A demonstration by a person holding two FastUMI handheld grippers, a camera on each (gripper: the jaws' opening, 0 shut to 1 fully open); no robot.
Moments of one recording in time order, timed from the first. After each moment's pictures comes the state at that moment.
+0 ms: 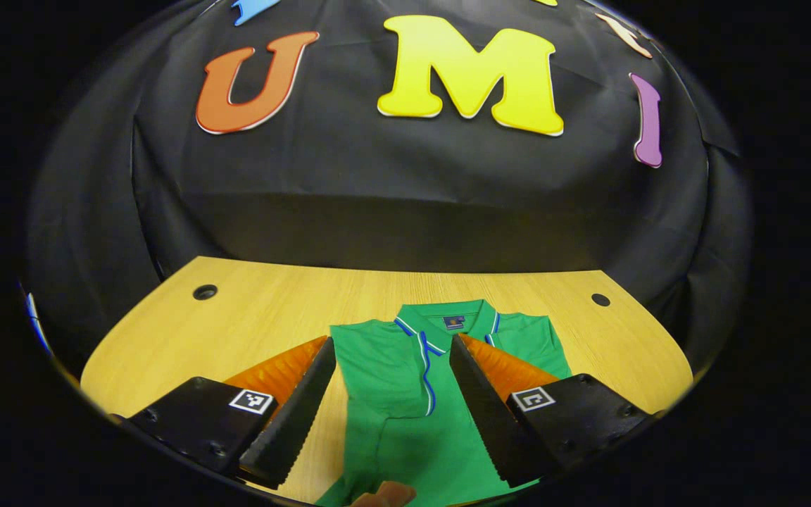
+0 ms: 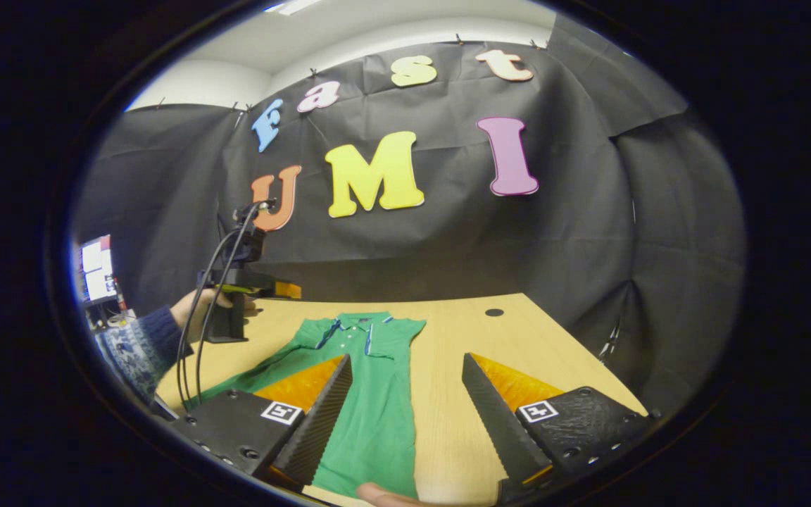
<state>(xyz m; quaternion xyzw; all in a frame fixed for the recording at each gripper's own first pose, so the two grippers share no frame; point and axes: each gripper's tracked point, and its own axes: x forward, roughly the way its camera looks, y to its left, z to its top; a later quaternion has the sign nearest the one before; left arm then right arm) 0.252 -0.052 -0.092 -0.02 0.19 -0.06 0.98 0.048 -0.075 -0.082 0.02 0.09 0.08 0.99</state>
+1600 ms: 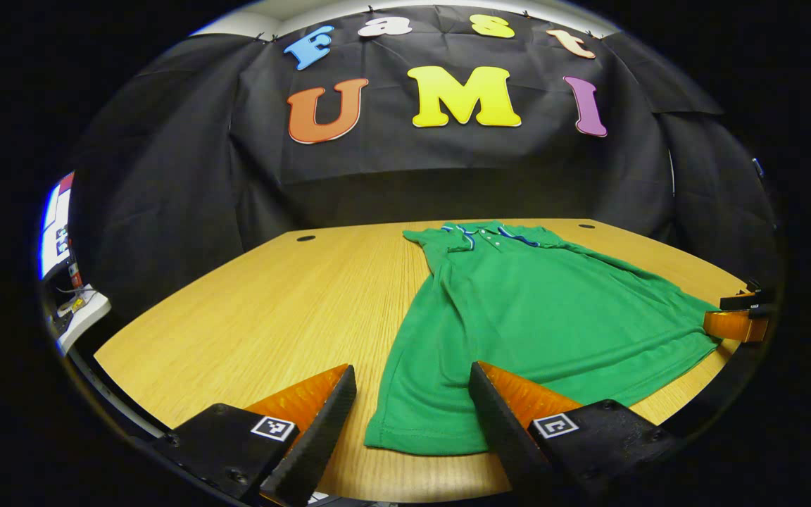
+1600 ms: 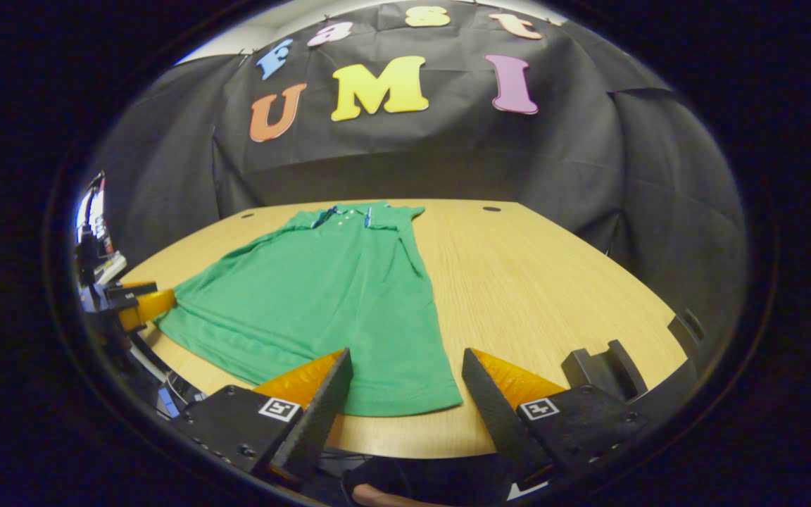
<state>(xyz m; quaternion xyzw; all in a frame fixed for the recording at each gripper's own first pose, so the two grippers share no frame) -0.048 0.031 -0.247 0.01 0.21 -0.05 0.98 -0.020 -0.065 -0.272 -0.02 0.24 0.04 0.97</state>
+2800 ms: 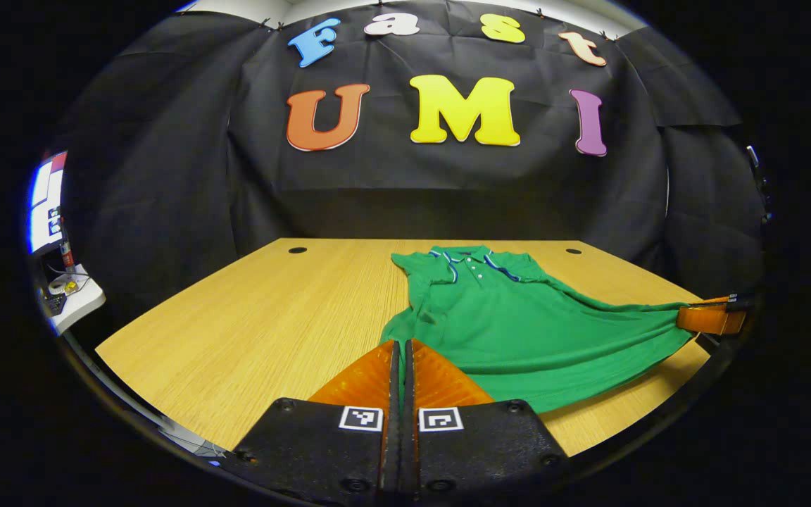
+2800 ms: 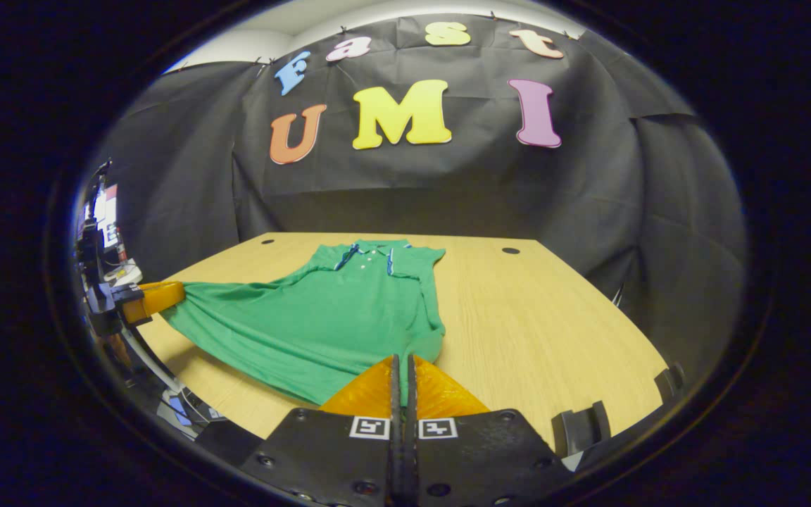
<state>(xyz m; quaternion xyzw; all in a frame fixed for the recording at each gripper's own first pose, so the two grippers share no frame) -0.023 0.014 -0.136 0.00 0.13 -0.05 0.99 0.004 -0.035 -0.185 -0.03 0.19 0.09 0.98</state>
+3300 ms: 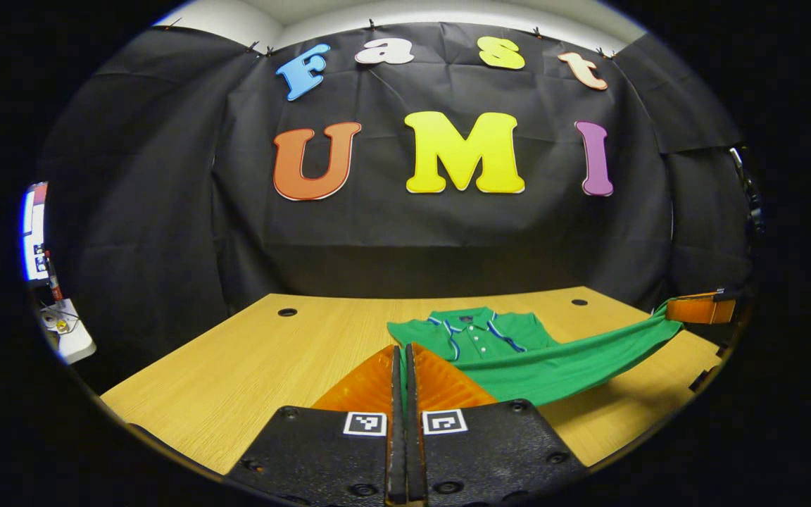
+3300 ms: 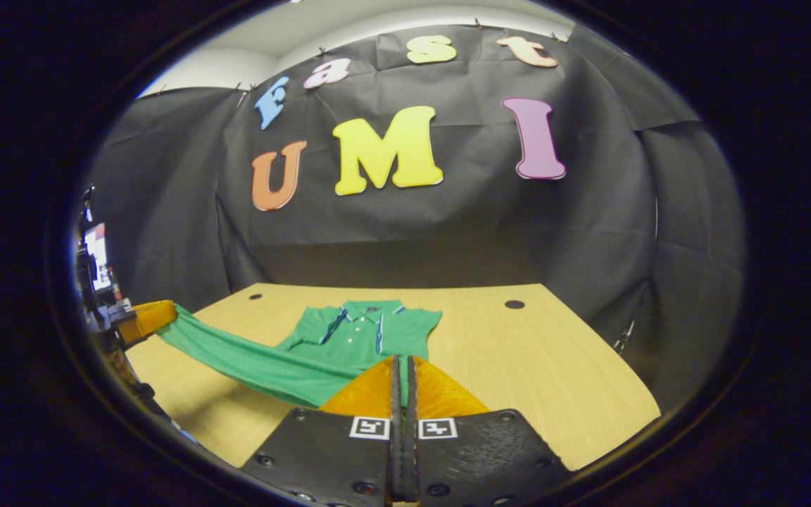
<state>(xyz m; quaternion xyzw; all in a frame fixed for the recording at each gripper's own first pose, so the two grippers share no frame) 0.088 0.003 -0.057 -0.01 0.07 -0.04 1.00 0.135 -0.029 -0.097 0.01 0.13 0.09 0.99</state>
